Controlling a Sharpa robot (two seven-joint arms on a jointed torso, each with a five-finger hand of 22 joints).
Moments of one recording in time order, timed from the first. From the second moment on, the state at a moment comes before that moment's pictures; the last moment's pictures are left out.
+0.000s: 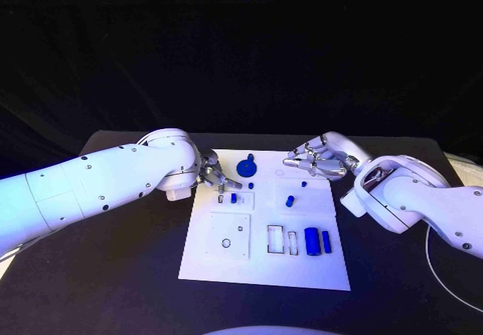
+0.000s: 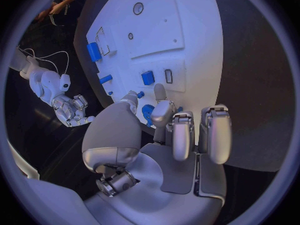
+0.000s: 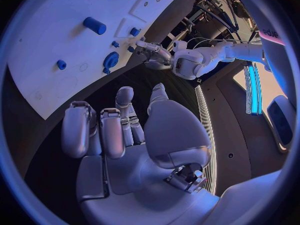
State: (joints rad) left arm 1.29 -0.69 0.03 1.43 -1.09 0.20 -0.69; left_hand 0.95 -0.11 0.07 0.29 0.05 0.97 0.01 0.71 0.59 1.38 -0.06 1.17 1.08 1.47 -0.11 1.57 1.31 0.03 1.47 0.01 1.52 1.31; right arm 1.18 -0.93 0.04 1.70 -1.06 -0.41 -0.09; right_hand 1.18 0.03 -0.19 0.30 0.08 0.98 0.15 0.08 0.07 1.18 0.06 0.84 0.95 1.47 -0.01 1.42 1.31 0.07 1.40 0.09 1.37 1.18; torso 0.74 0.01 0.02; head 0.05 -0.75
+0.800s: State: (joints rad) left arm 1.37 -0.58 0.03 1.14 -1.09 0.29 -0.70; left_hand 1.10 -0.07 -0.07 0.29 0.05 0.91 0.05 0.62 0.51 1.28 -0.02 1.05 0.94 1.47 -0.08 1.57 1.31 0.03 1.47 0.03 1.47 1.31; right arm 1.18 -0.92 0.04 1.70 -1.06 -0.41 -0.09; right_hand 1.18 0.03 -0.20 0.29 0.10 0.98 0.15 0.08 0.07 1.18 0.06 0.84 0.95 1.47 -0.01 1.42 1.31 0.07 1.39 0.10 1.37 1.18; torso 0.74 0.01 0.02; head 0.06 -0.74
